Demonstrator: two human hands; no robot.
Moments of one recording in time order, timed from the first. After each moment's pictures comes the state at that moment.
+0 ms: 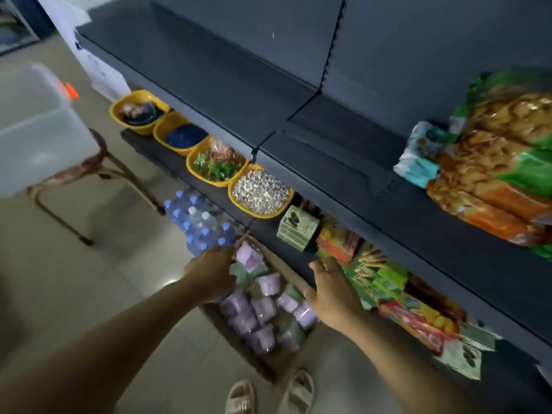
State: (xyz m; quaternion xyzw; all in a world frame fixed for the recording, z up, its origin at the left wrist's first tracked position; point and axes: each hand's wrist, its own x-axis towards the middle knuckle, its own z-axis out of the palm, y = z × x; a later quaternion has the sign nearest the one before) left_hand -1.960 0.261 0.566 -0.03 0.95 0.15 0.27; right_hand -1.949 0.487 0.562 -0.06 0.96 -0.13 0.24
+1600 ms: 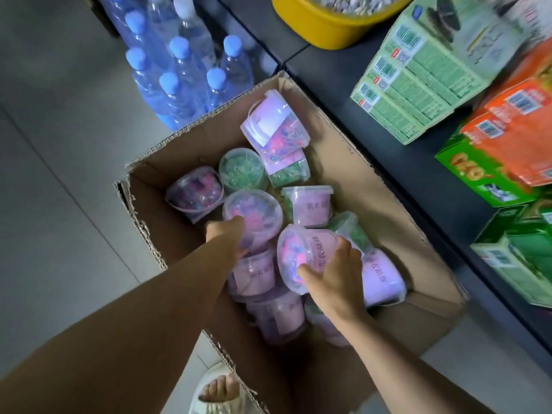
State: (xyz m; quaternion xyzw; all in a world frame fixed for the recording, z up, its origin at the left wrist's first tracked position) left_hand -1.959 0.271 -0.058 -0.63 0.50 0.56 0.19; right_hand -1.933 0.452 -0.011 0.12 0.93 -0.24 0.25
